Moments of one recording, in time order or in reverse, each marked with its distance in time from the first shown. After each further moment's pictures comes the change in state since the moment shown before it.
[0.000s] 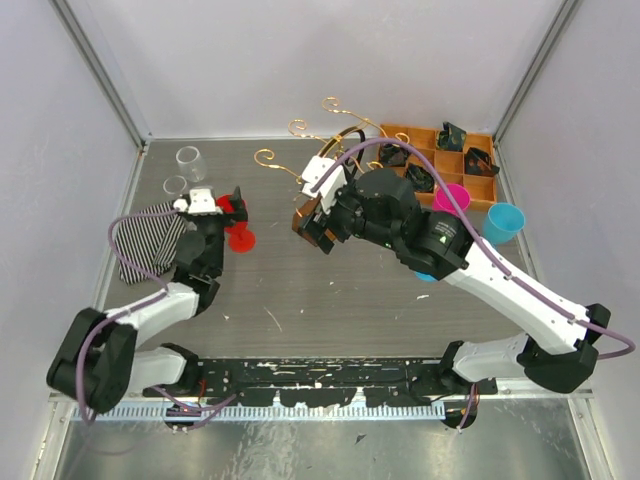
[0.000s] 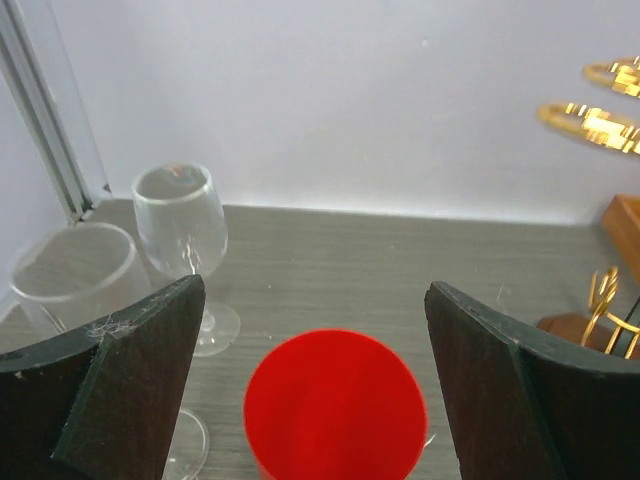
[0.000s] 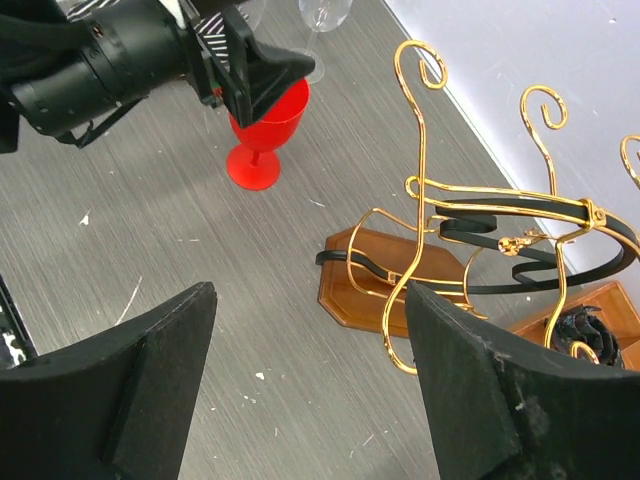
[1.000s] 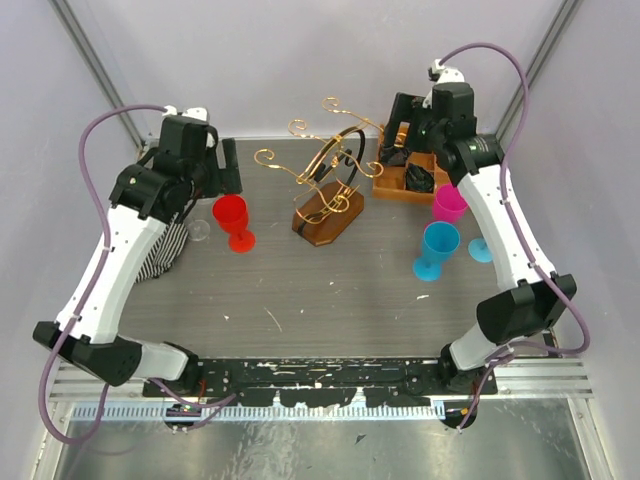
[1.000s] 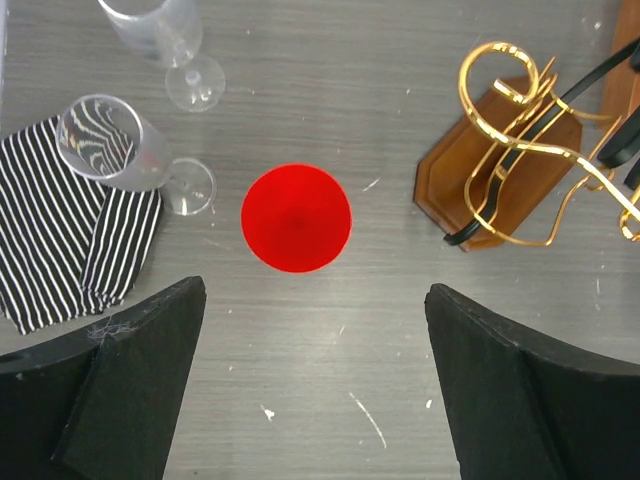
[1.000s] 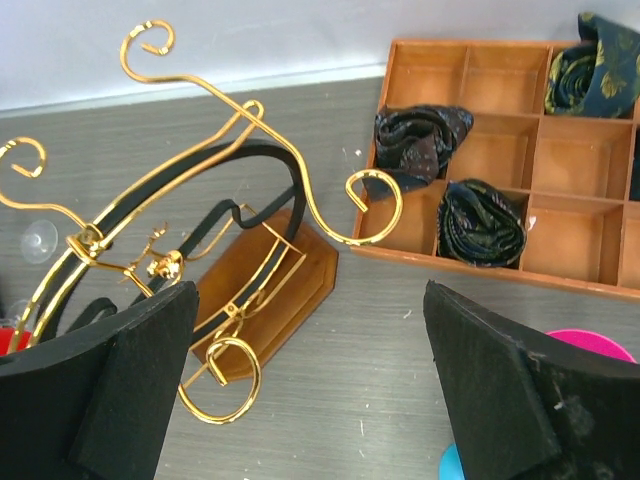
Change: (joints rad) left arm -0.002 0.086 1.315 -2.121 0.133 -0.388; right arm -0.718 0.289 0.268 -0.065 -0.002 0.569
